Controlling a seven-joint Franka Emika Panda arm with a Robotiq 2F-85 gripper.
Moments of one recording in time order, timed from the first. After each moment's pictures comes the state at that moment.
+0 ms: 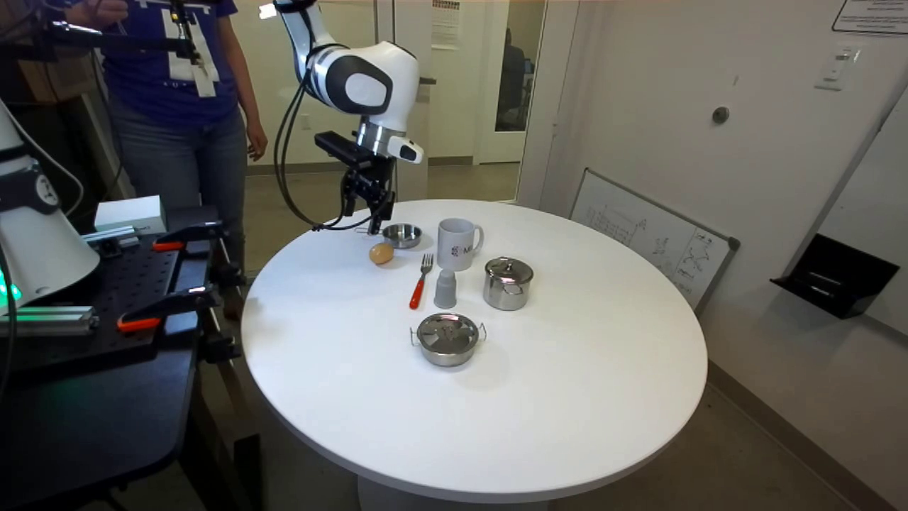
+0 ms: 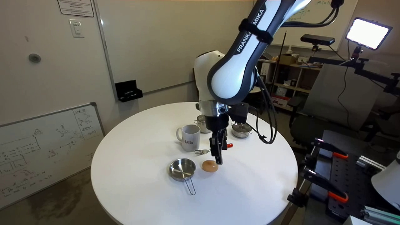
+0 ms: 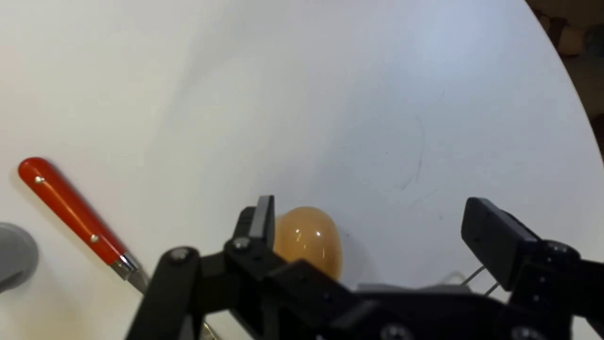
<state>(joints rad) 0.12 0.58 0.11 -2.18 -0.01 2.50 -0.14</state>
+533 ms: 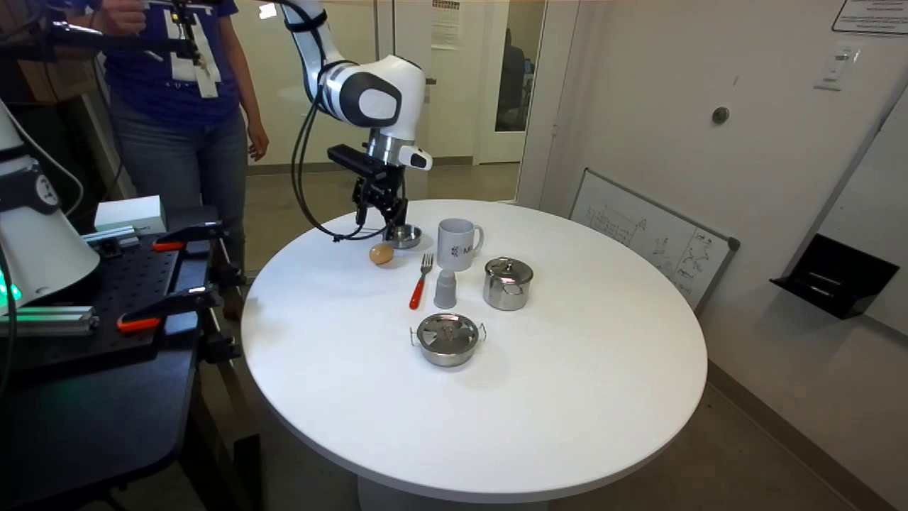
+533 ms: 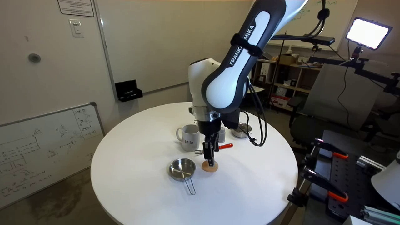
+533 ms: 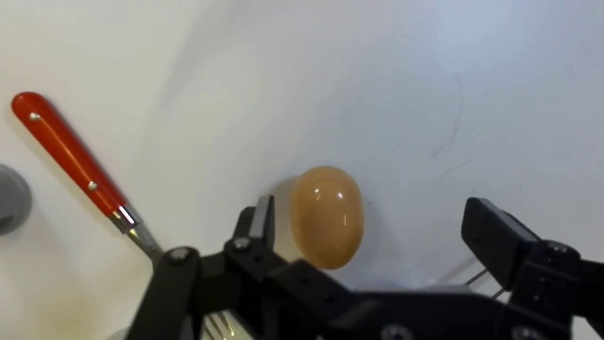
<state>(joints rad) 0.13 0.67 0.10 -2.10 -0.08 2.54 -0.14</state>
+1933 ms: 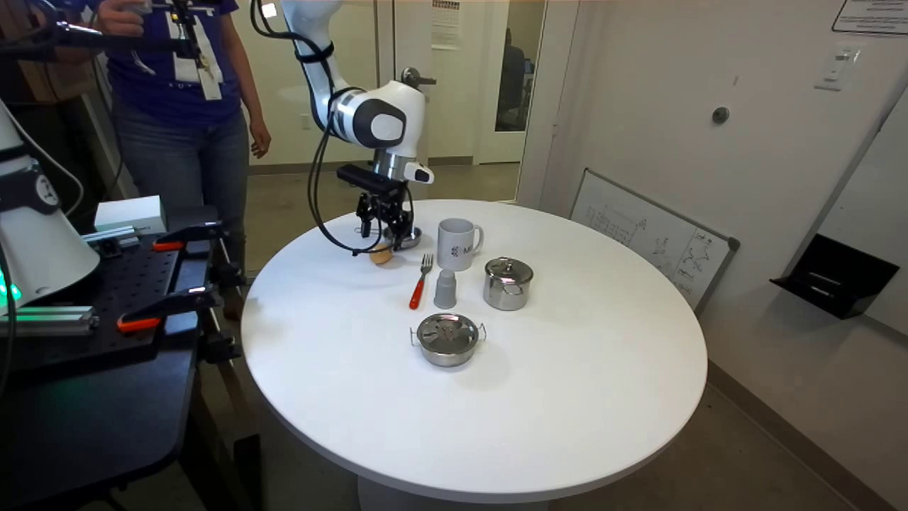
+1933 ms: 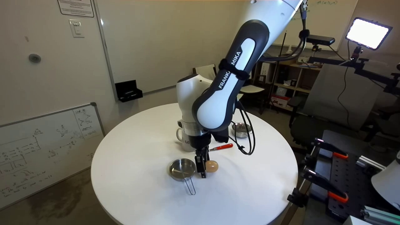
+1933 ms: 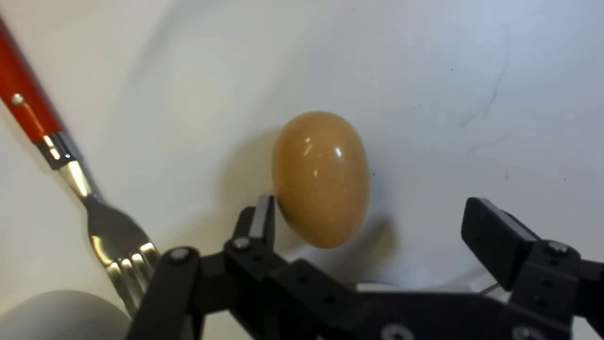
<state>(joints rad) 0.18 0.83 0.10 -1.95 -0.16 2.55 -0.16</state>
